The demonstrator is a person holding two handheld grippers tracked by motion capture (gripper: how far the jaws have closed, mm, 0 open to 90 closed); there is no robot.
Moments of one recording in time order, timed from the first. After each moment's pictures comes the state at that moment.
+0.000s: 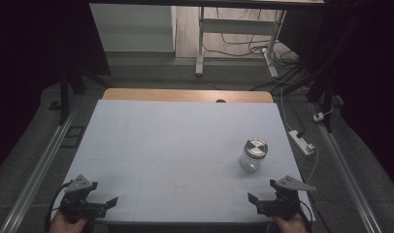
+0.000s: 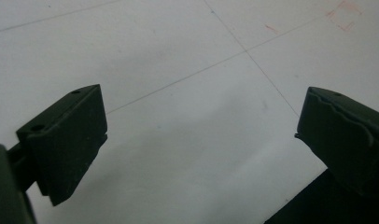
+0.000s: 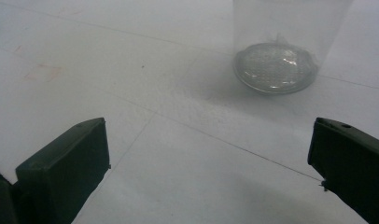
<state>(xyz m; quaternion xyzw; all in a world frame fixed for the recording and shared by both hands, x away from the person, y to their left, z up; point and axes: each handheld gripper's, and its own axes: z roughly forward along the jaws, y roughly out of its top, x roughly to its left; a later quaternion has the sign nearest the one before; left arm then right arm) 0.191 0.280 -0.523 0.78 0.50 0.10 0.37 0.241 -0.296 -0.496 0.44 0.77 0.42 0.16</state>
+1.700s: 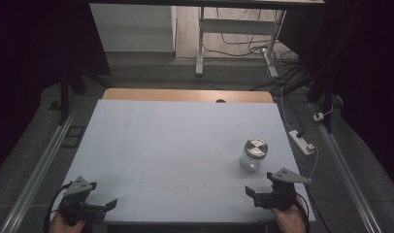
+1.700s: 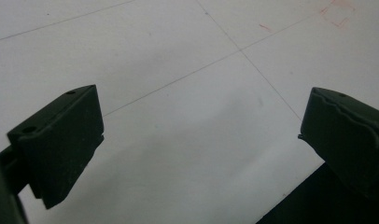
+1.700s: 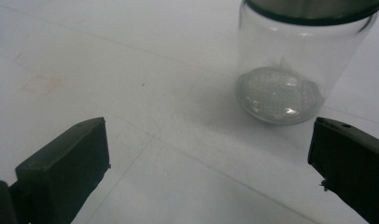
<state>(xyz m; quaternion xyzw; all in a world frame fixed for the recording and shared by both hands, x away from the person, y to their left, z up) 0.185 0.279 -0.521 0.79 0.48 0.12 0.37 0.261 -0.289 -0.491 0.43 0.78 0.43 0.17</state>
